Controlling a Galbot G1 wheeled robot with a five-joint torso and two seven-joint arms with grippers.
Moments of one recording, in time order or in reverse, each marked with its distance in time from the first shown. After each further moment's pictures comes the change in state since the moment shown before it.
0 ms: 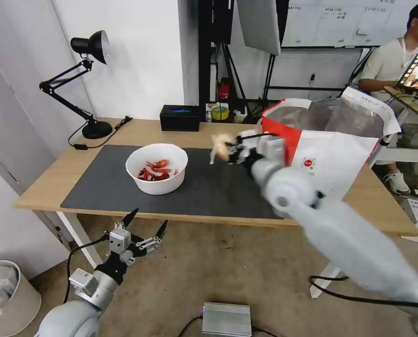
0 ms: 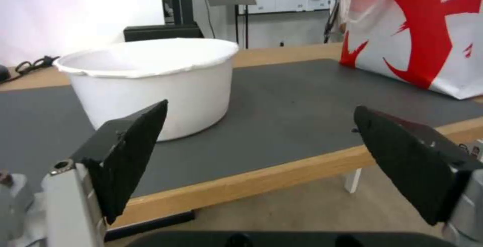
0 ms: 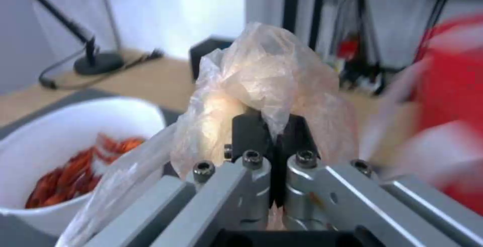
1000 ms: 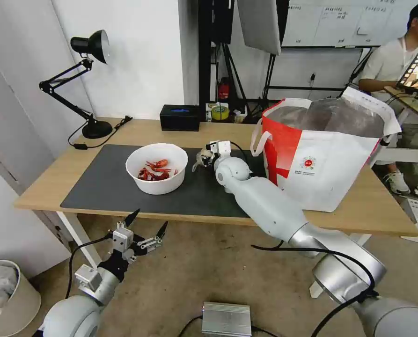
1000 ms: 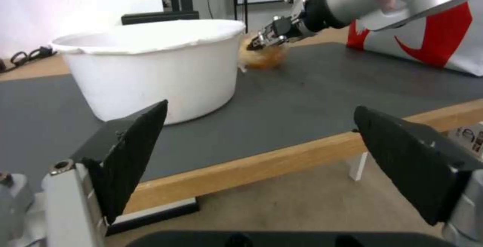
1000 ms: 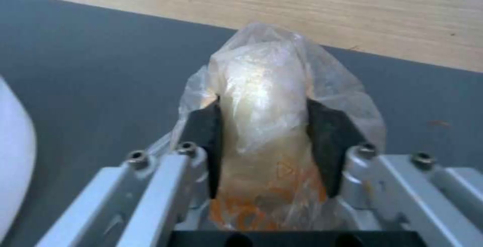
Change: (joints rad) left arm -0.050 0.027 0.028 0.069 -0.005 -0.005 0.007; right arm 0.261 0.565 -0.224 -1.014 -0.197 0.074 -0.166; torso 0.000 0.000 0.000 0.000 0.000
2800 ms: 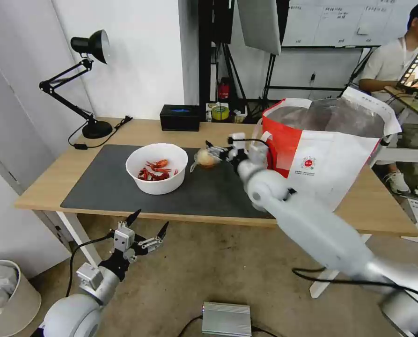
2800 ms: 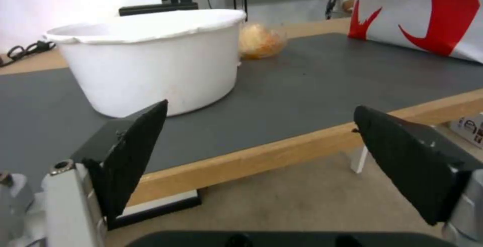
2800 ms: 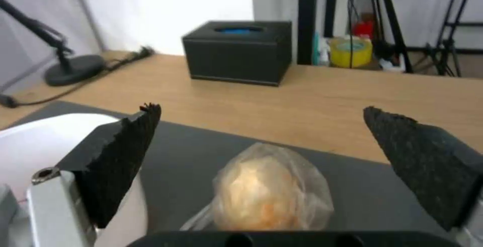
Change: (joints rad) left arm -0.017 0.005 0.011 0.015 0.009 0.020 -0.001; right arm -0.046 -0.223 -0.026 0.379 0.109 0.177 0.049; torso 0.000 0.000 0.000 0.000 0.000
